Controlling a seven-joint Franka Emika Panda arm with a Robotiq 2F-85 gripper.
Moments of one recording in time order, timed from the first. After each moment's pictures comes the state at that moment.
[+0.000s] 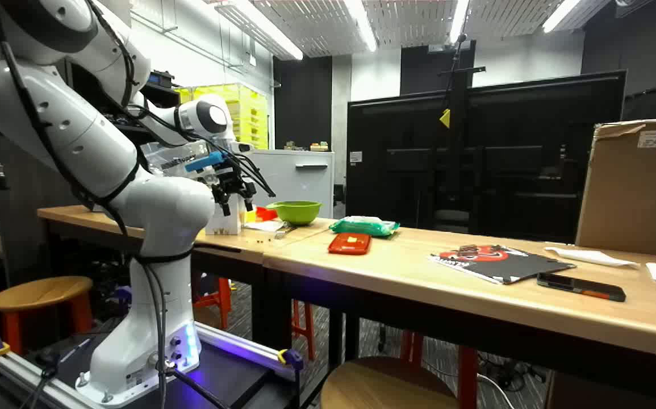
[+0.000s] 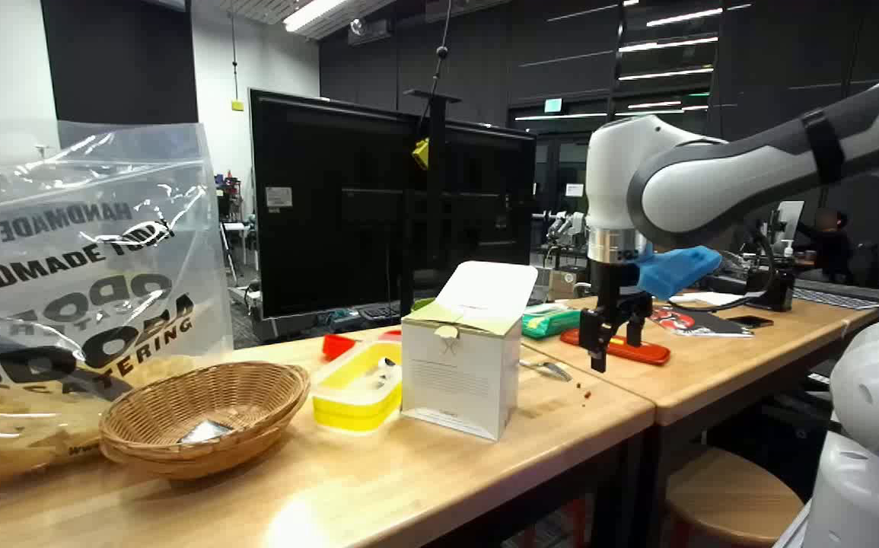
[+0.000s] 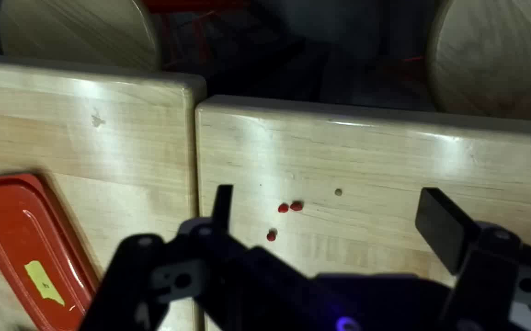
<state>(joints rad) 0.06 -0.87 0.27 -2.79 -0.04 1.96 0.25</state>
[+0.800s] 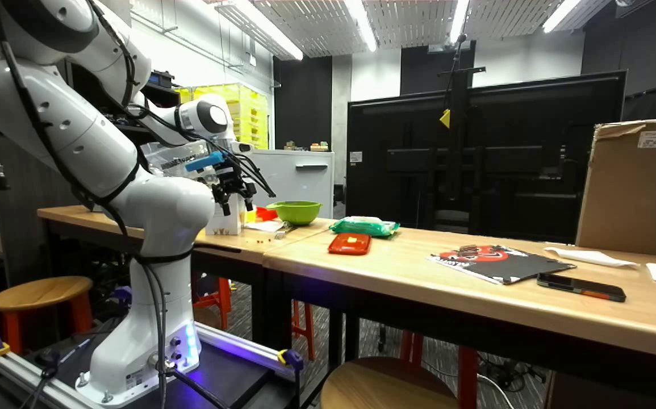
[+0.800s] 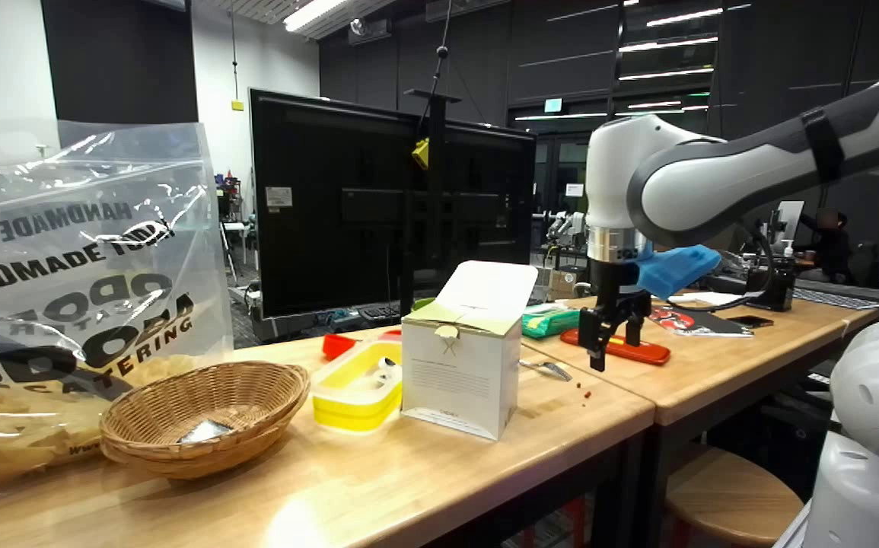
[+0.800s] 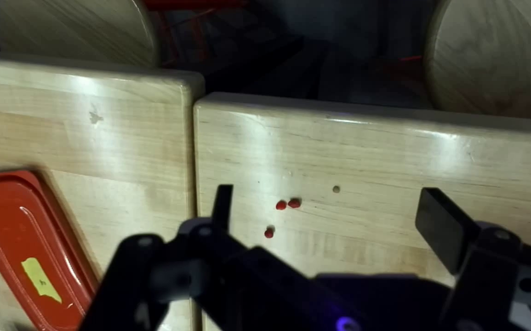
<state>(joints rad) 0.06 -0.86 0.27 -2.79 -0.04 1.96 0.24</state>
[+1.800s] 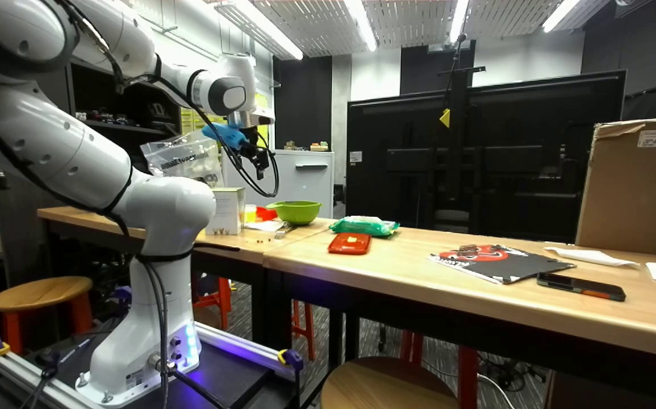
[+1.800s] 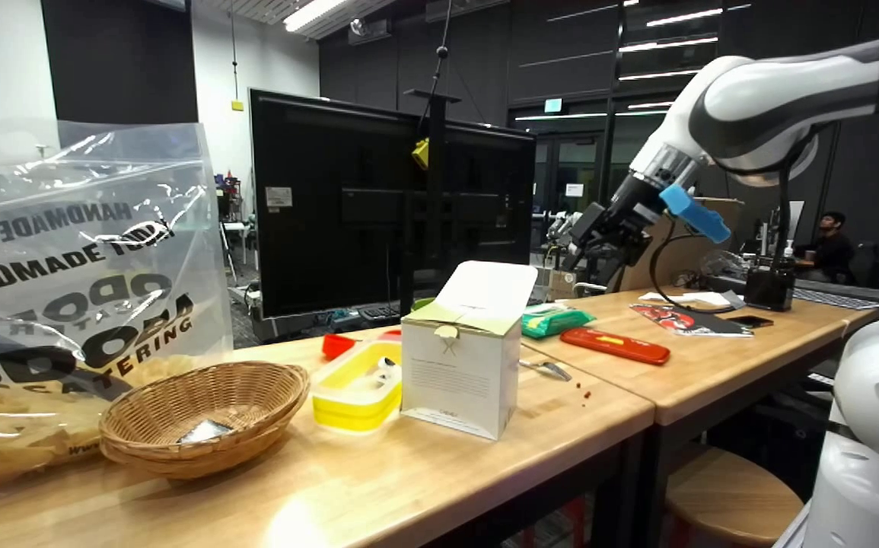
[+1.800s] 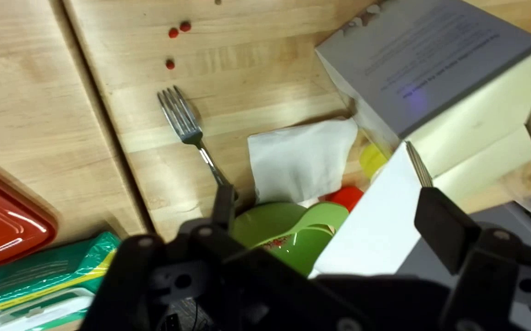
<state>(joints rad) 0.11 -1.06 -0.07 -2.77 0.22 2.20 0.09</state>
